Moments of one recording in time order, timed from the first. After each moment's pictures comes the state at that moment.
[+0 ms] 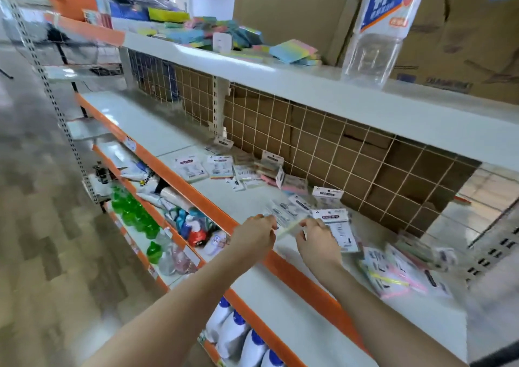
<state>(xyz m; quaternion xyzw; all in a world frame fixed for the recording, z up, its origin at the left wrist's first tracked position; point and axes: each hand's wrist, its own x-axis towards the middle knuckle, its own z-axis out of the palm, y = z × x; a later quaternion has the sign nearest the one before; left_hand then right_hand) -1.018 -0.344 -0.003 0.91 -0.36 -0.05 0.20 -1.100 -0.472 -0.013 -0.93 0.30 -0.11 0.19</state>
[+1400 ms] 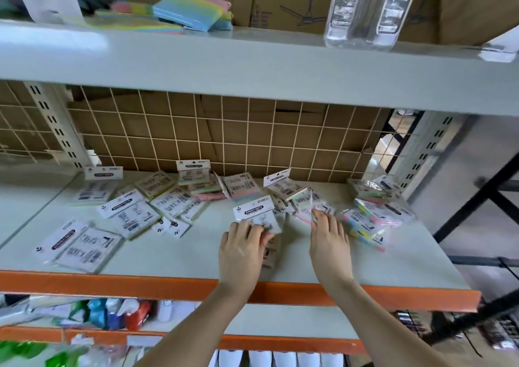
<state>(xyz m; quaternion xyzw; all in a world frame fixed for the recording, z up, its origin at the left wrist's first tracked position) -0.907 -0.389 -0.069 0.71 -0.59 0.19 0.33 -1.066 -0.465 -0.065 -0.79 0.55 -0.27 -0.01</state>
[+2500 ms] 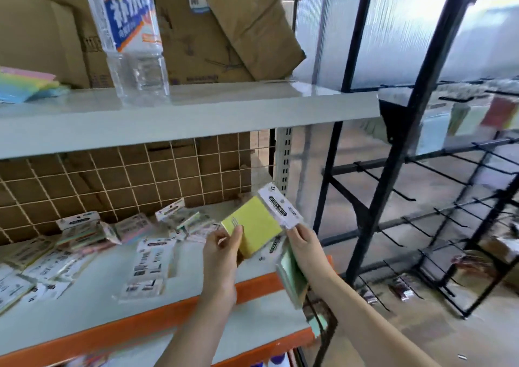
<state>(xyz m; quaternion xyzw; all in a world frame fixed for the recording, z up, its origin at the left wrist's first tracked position) -1.106 -0.404 0.024 0.53 -0.27 -0.45 0.66 -1.252 -0.430 0.023 -0.56 0.54 -0.44 0.44</state>
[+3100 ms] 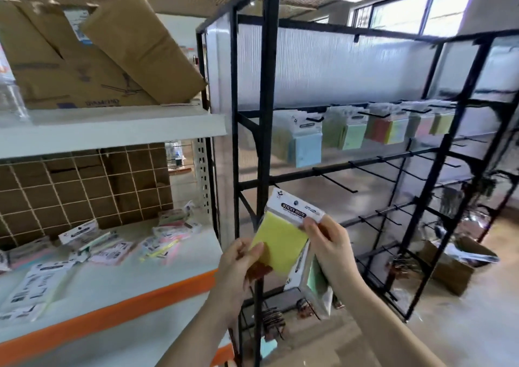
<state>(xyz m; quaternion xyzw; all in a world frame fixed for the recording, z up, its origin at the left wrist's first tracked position) -1.337 -0.376 0.047 0.39 -0.40 -0.61 0.56 -1.505 -0.378 0.077 -0.57 0.48 -0.60 0.29</state>
